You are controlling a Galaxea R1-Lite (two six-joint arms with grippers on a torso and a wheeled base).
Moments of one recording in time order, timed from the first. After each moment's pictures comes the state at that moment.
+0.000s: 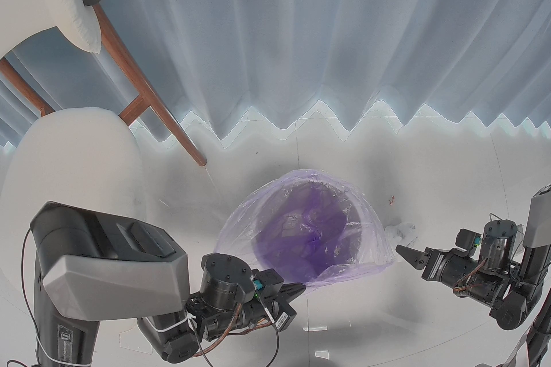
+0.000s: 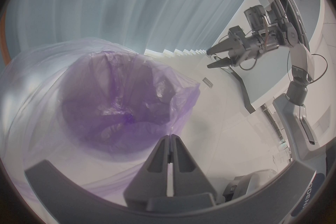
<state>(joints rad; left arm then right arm) -0.76 2.33 -0.53 -1.38 -0.16 0.11 0.15 2.00 -0.02 -1.55 0.10 0.48</state>
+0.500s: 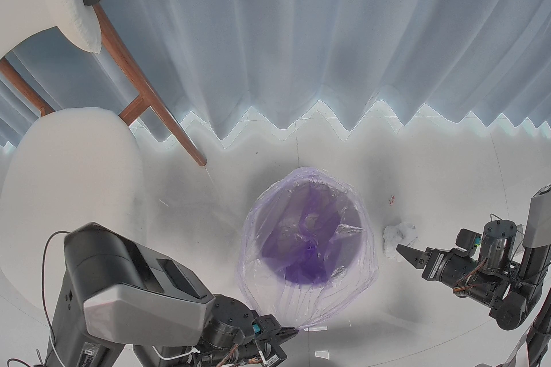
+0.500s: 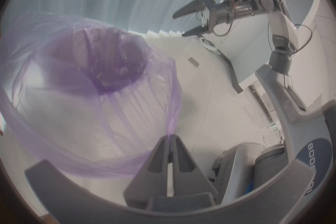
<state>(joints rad) -0.85 2.42 -0.34 -1.51 -0.16 0.14 0.16 2.00 -0.02 -1.55 0.08 0.49</state>
